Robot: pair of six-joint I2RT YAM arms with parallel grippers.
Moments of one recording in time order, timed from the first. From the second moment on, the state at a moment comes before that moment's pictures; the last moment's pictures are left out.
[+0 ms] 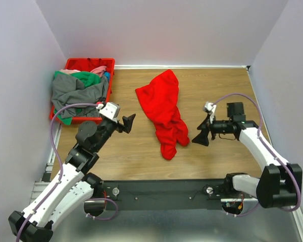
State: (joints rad) left arm -0.54 0.65 0.61 0.07 0.00 0.02; right arm -0.01 1.15 0.71 -0.51 -1.01 -0.55
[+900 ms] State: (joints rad) left arm -0.54 0.62 0.59 0.16 0.21 0.08; right arm 0.36 1.65 0.91 -0.54 -0.63 -0.55
